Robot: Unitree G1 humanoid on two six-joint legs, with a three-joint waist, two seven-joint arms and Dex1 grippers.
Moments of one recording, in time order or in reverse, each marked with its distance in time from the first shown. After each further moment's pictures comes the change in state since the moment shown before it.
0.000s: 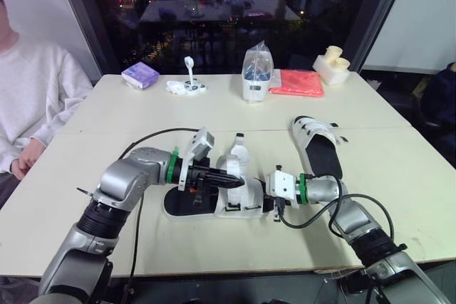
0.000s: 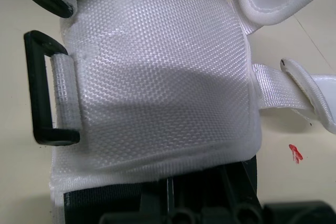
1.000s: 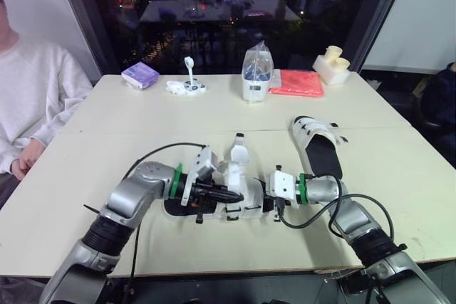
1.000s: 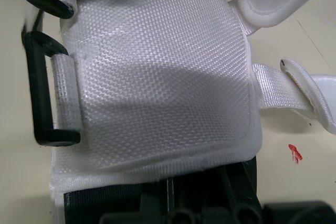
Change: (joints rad) left arm 0.126 -0.018 -0.083 0.002 0.139 -0.194 -0.012; right arm 0.000 0.000 0.001 -0.001 -0.004 0.000 -0.003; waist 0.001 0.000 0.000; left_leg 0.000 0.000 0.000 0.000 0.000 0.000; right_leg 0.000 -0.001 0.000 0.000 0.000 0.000
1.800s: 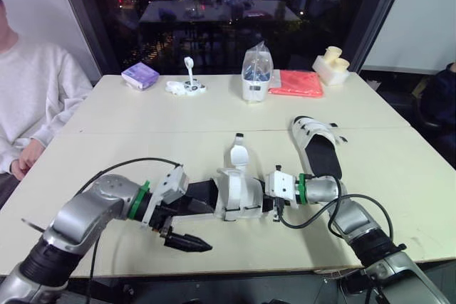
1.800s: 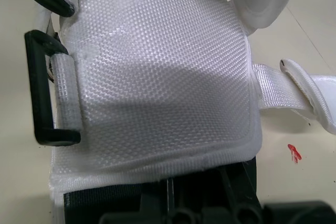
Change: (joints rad) left arm 0.230 0.294 0.111 -0.299 -0.142 0.116 -0.092; right arm -0.001 0.004 0.002 0.002 -0.006 -0.001 -0.005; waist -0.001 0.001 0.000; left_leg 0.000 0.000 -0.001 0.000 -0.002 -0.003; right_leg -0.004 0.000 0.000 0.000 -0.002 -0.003
